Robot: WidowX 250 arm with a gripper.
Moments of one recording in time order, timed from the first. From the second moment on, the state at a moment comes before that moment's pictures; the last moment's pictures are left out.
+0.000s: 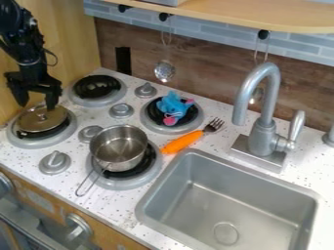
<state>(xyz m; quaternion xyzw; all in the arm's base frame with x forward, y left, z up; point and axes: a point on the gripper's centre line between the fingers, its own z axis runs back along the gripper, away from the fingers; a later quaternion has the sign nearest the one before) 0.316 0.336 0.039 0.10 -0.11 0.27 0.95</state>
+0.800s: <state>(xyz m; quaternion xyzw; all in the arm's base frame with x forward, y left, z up) 0.328 0.349 0.016 0.07 -0.11 0.27 0.95</state>
